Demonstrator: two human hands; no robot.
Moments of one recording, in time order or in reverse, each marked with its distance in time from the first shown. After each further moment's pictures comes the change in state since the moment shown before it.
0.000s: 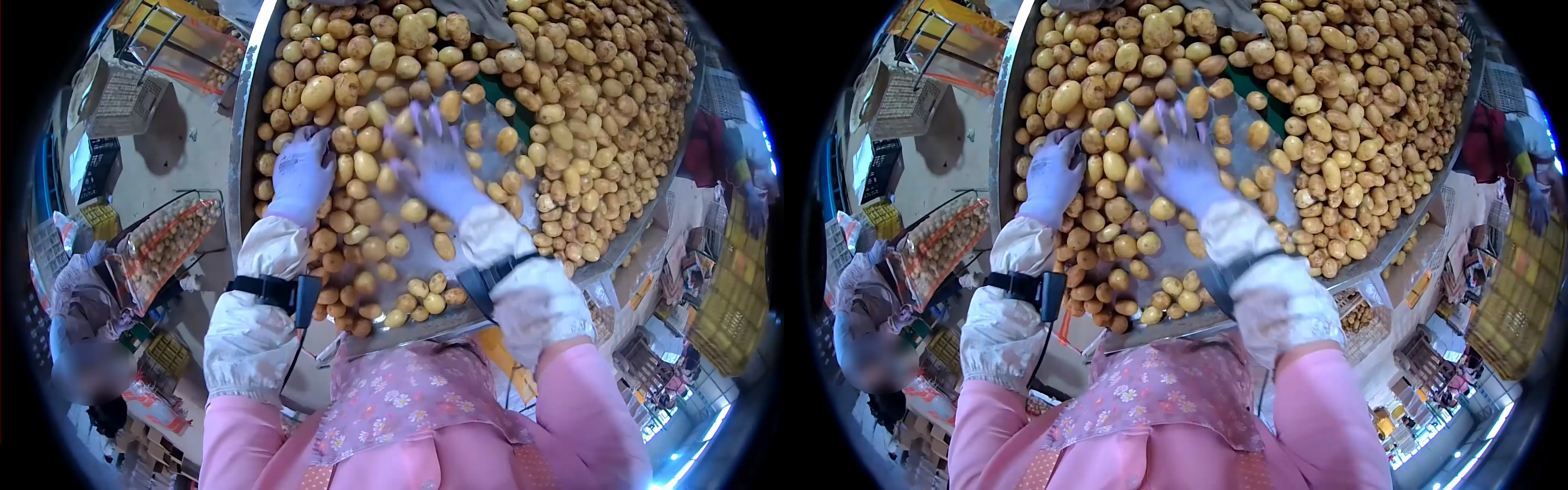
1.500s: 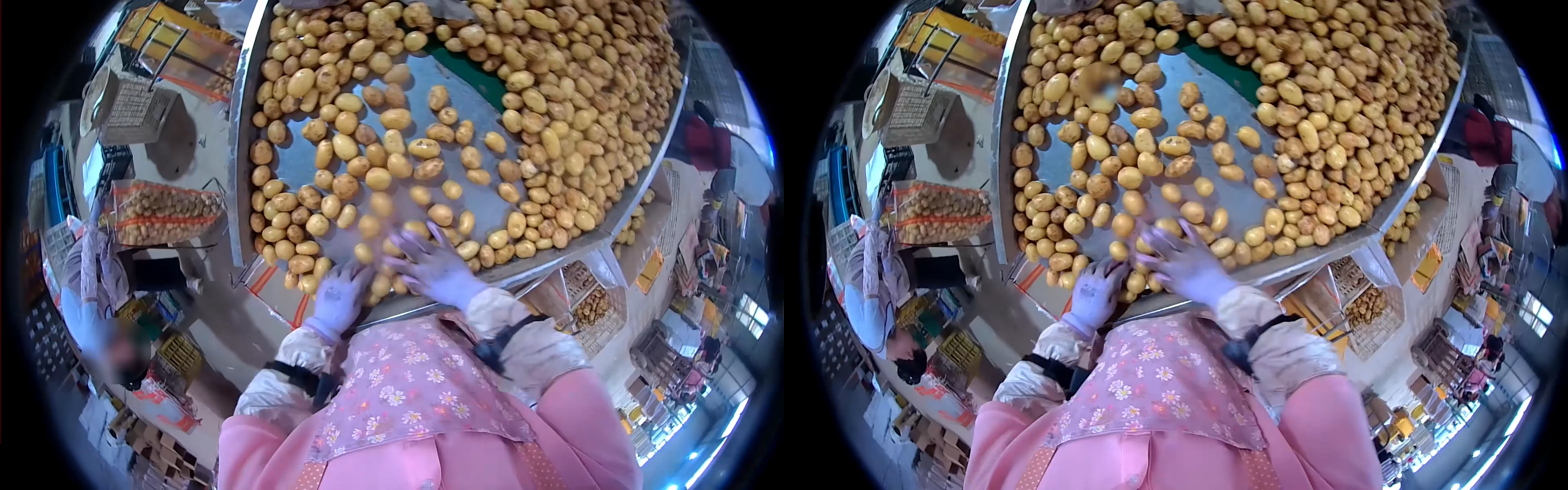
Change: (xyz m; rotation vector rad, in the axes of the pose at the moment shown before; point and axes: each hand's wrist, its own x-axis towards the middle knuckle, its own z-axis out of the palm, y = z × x) left_hand -0.257 0.069 0.016 -0.122 -0.300 0.181; right_hand -0.220 -0.056 0.011 0.122 -0.224 -0.093
